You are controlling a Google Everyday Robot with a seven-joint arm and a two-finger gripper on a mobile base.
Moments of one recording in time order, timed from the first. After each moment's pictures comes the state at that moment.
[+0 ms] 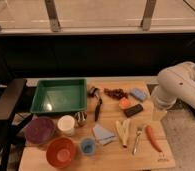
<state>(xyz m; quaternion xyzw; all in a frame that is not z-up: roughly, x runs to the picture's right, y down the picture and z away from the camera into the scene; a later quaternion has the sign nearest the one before) 0.291 0.102 0.677 -0.26 0.01 0.01 0.97</state>
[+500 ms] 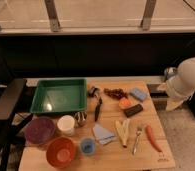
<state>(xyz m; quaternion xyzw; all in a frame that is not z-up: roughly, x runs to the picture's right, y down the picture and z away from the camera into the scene) 0.329 0.037 0.648 -0.19 -0.02 -0.12 0.97</state>
